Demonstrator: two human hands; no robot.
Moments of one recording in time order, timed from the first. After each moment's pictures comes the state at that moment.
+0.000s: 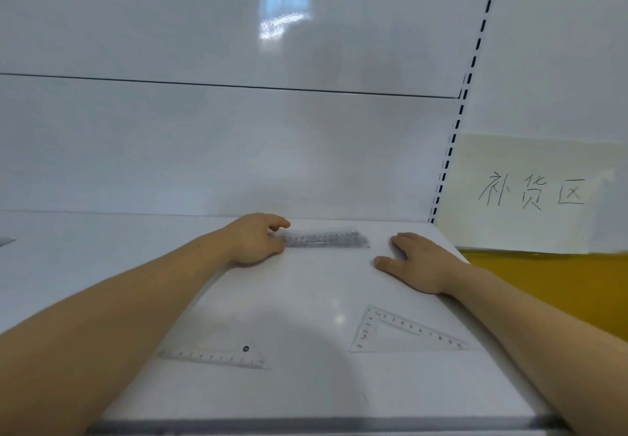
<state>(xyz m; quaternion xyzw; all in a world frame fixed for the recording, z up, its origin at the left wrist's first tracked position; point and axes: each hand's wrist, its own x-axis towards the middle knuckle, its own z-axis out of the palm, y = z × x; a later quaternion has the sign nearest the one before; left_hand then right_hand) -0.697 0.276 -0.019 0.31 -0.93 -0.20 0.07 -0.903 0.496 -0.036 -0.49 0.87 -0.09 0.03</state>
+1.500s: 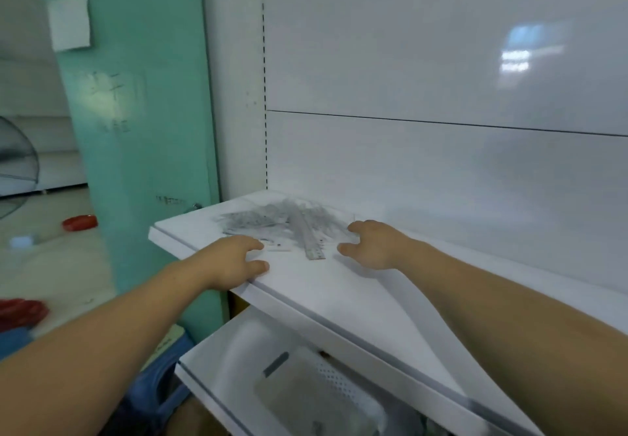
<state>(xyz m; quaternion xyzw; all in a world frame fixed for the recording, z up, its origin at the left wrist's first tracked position) -0.139 0.144 0.003 0.61 -0.78 -0.11 0.09 -0.404 0.130 0.018 -0.75 0.65 -0.06 0.06</state>
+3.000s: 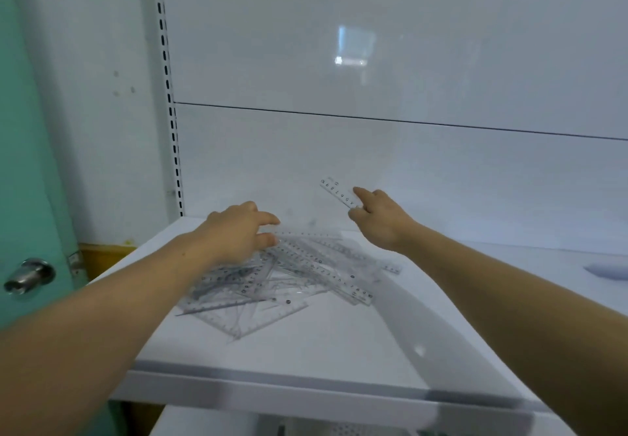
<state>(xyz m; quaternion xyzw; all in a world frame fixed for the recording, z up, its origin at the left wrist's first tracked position) -0.146 -0.074 0.032 0.34 -0.93 -0.01 0.09 -0.364 0.057 0.043 -0.56 0.79 -0.26 0.01</state>
